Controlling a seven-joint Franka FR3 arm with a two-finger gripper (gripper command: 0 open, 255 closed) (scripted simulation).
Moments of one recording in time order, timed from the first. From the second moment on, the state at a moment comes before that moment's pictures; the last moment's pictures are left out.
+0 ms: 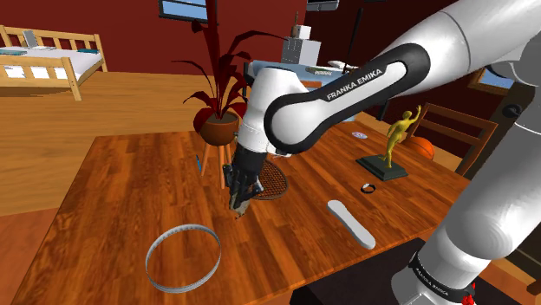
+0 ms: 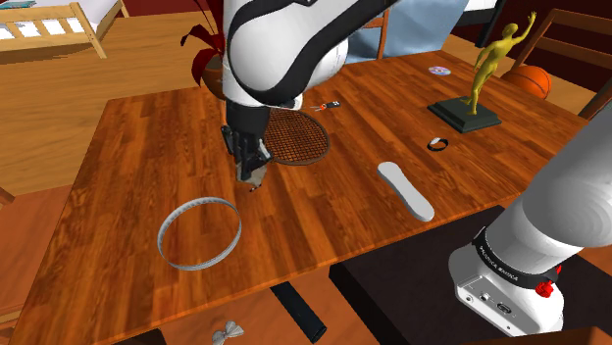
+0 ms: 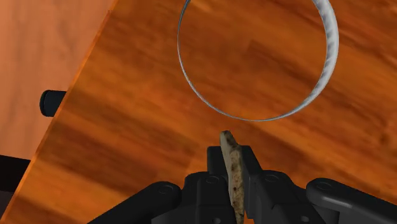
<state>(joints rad) -0.04 0.00 0.71 -2.27 0.28 2.42 1.83</state>
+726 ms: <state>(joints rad) 0.18 0.38 0.68 -1.82 -0.11 2.32 2.22</state>
